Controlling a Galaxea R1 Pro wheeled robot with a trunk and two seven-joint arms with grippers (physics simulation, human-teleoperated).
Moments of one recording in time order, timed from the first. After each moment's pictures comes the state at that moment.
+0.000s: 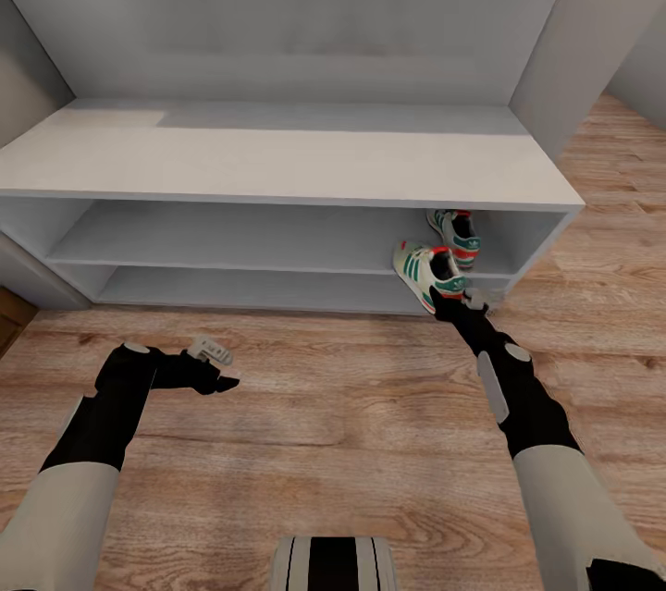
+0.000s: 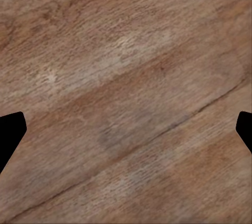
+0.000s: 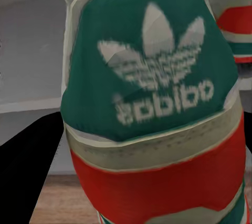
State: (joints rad) left arm -0.72 0.11 0.17 -1.13 -0.70 0.64 -1.03; right arm -0.77 -0.03 -0.16 -0.98 -0.12 0.07 0.25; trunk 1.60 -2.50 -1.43
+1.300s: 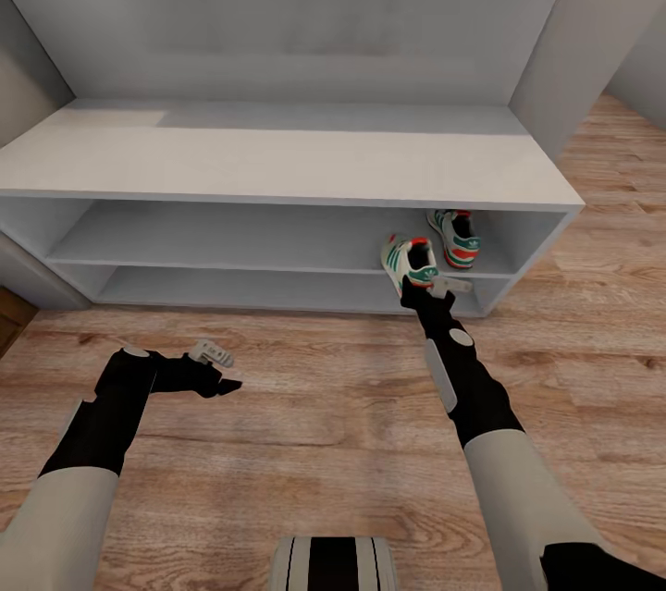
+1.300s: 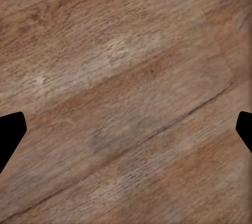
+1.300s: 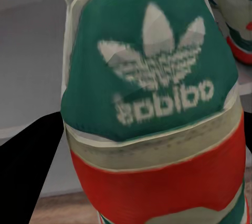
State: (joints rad) left arm -0.70 0.11 0.17 -1.13 -0.66 0.63 -1.03; right arm -0.82 0.12 -0.02 -0.97 -0.12 0.06 -0.09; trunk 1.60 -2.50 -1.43
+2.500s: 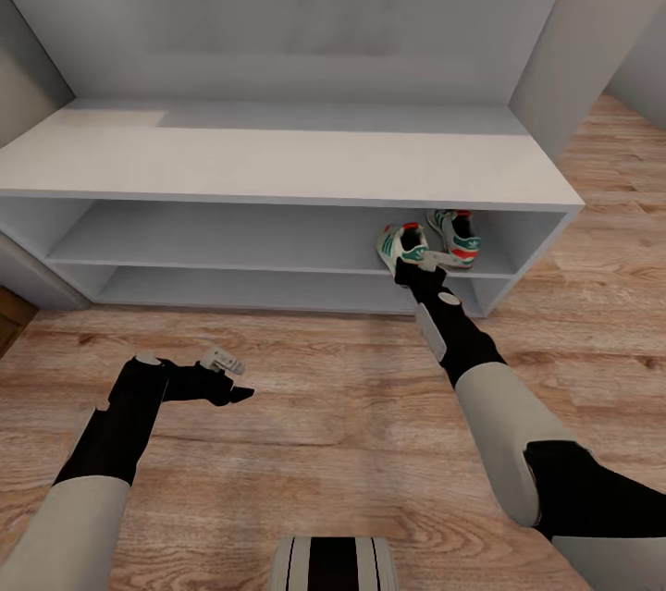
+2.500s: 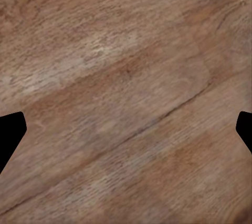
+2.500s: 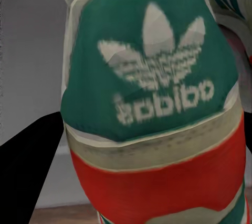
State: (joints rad) left arm -0.67 0.07 0.18 -1.13 -0.65 0.64 -1.03; right arm -1.09 0.11 -0.02 -0.62 -0.11 0.03 -0.10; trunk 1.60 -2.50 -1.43
